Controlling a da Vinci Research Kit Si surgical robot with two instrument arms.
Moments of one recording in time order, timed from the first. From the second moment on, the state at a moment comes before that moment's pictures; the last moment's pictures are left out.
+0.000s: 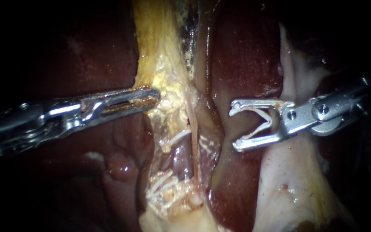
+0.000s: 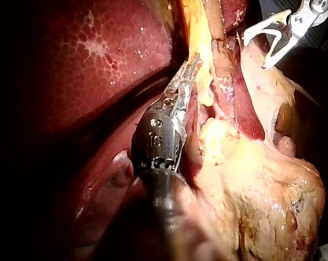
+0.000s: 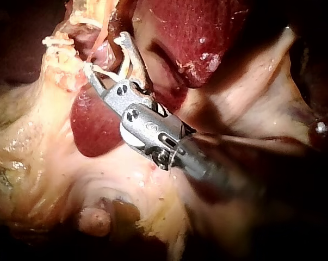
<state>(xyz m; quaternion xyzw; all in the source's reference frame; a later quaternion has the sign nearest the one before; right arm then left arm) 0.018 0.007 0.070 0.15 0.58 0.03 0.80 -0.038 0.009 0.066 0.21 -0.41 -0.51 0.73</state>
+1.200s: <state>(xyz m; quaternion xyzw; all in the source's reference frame) 0.029 -0.001 0.082 0.33 0.54 0.13 0.77 -0.034 0.011 0.054 0.20 -0.43 -0.52 0.71</state>
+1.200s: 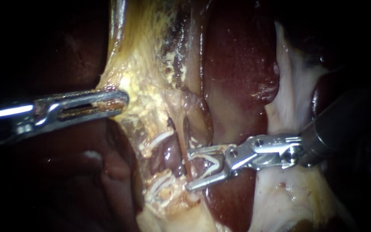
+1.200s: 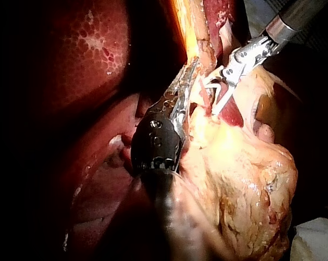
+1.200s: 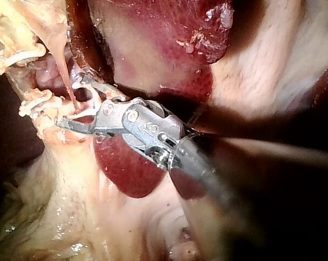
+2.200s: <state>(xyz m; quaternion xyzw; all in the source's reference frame) 0.028 -0.001 0.080 0.33 0.52 0.13 0.78 -0.034 0.011 0.054 0.20 -0.43 -0.52 0.71</state>
